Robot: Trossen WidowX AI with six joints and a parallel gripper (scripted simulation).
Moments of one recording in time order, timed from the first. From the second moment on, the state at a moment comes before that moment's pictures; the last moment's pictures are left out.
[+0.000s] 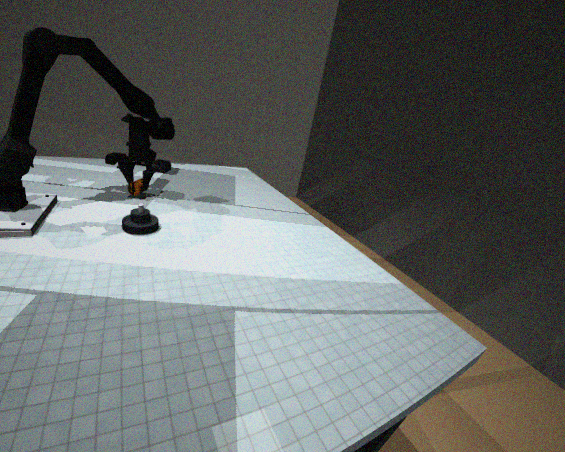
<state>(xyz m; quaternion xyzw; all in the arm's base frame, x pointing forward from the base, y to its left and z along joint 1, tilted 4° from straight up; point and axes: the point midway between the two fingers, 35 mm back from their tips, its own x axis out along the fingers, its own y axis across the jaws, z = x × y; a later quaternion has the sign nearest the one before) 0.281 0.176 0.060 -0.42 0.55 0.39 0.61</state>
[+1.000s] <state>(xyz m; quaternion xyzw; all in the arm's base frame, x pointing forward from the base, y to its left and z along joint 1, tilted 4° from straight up) 0.284 0.177 0.051 -0.43 0.54 0.40 0.60</state>
